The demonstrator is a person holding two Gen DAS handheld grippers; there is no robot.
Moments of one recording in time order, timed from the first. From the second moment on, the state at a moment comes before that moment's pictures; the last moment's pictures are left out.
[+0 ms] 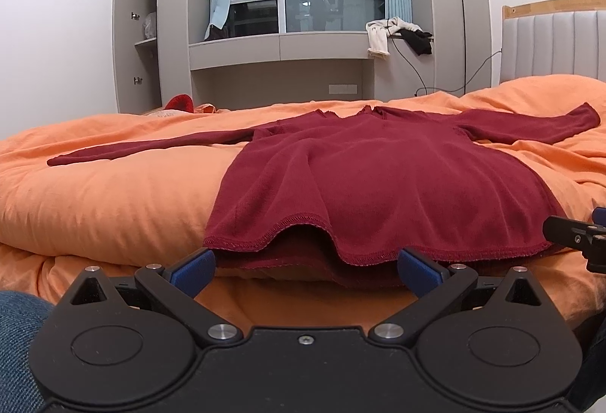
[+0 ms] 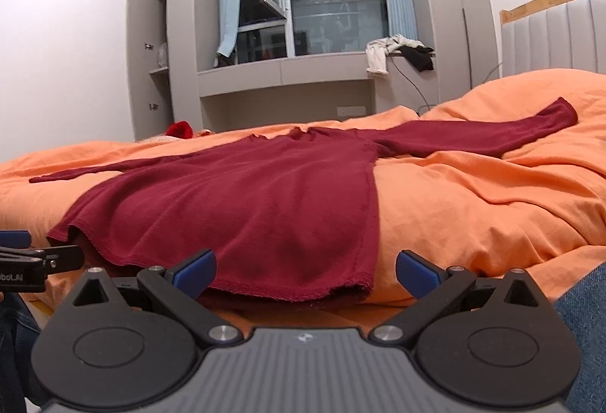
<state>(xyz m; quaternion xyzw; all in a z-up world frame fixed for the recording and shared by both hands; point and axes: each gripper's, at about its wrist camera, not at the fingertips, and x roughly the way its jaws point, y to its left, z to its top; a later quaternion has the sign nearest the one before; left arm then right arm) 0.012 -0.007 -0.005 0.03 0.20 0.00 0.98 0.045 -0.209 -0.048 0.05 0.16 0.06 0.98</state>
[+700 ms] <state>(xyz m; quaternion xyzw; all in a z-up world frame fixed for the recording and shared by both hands) 0.068 -0.024 0.026 0.01 0.23 -0.04 0.97 0.102 -0.255 0.007 0.05 0.24 -0.03 0.97</state>
